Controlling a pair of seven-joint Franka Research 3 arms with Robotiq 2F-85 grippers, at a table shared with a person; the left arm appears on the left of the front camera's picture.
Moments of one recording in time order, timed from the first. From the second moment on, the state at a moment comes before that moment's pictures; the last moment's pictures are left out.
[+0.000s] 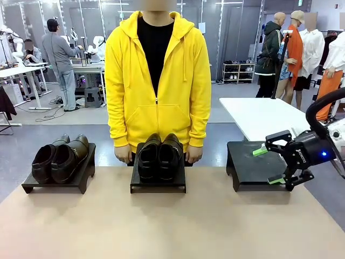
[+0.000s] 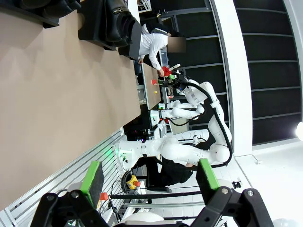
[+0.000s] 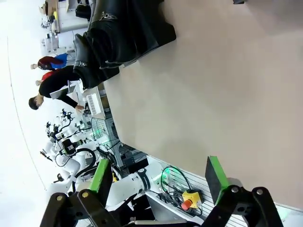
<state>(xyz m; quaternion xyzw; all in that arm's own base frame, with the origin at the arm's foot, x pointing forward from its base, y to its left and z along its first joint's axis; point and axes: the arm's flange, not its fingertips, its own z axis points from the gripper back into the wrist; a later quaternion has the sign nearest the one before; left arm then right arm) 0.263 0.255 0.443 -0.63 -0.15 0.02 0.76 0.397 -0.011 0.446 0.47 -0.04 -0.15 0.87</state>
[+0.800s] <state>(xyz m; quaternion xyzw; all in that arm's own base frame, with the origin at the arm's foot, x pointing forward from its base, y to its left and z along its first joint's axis) 0.263 0.255 0.443 -0.63 -0.15 0.02 0.76 0.386 -0.052 0.462 0.51 -0.04 -0.15 0.84</state>
